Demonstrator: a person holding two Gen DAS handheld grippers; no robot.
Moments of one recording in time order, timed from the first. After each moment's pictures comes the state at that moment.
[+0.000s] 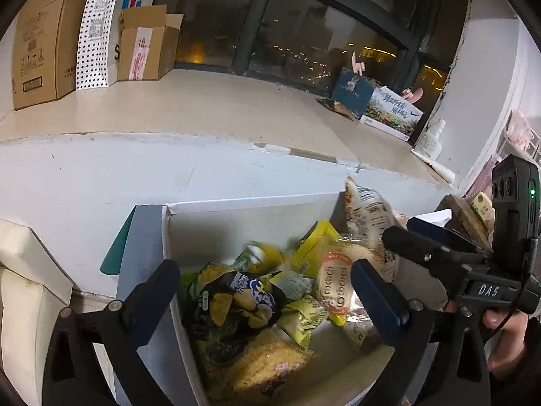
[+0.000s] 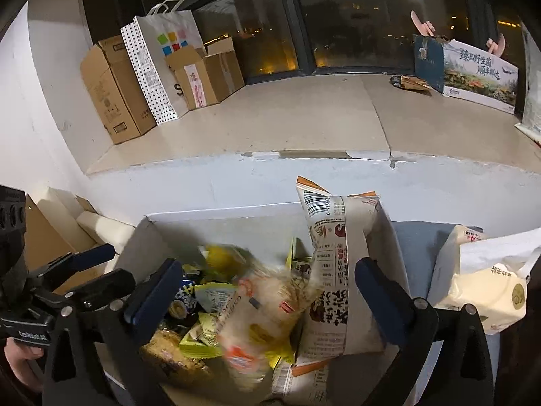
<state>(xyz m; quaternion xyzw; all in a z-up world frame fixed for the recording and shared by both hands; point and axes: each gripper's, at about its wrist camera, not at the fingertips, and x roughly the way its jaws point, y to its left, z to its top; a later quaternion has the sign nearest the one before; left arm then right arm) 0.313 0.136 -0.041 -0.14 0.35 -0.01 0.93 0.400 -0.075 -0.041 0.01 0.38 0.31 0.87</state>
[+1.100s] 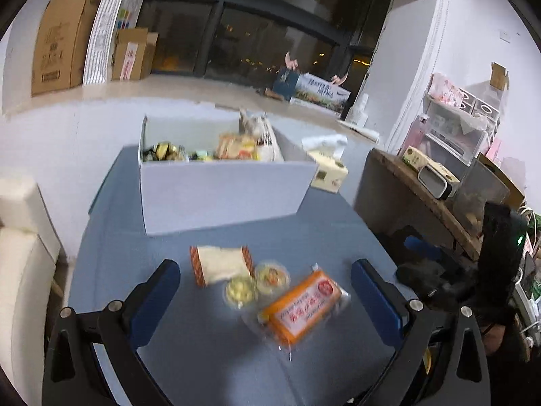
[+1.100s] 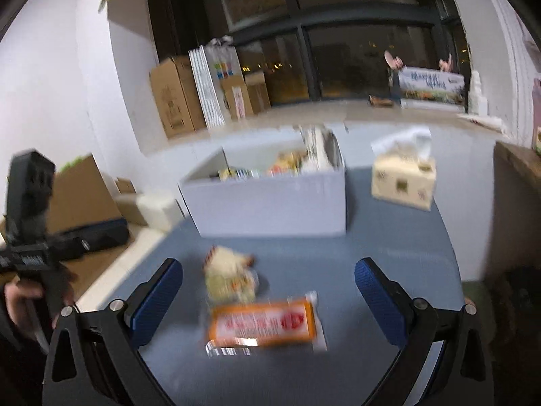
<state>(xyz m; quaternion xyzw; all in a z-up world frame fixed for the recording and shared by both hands) 0.054 0.014 -0.052 -0.14 0.32 -0.07 0.94 0.121 -0.239 -0.057 0.00 0.30 0.34 0.89</state>
